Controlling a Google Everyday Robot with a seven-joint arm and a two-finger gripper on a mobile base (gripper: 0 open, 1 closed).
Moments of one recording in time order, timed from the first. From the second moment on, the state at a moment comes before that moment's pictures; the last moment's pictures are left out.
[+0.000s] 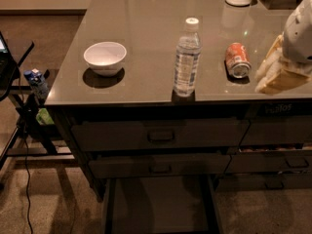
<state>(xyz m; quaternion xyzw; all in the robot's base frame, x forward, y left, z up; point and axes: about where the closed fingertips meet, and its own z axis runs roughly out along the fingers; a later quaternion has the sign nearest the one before) 0.438 -0.217 0.976 -0.60 0.78 -0.03 0.16</state>
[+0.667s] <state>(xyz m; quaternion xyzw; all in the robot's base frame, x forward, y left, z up) 0.438 -0.217 0.976 -0.60 0.78 -0.03 0.16</state>
